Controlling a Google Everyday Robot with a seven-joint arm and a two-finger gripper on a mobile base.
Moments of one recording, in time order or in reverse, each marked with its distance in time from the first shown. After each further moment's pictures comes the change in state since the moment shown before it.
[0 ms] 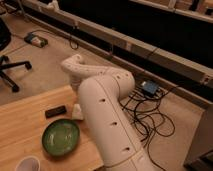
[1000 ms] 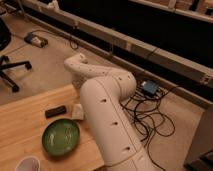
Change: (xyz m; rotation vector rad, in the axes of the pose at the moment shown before) arm -0.010 -0.018 0.005 -0.011 -0.019 0.068
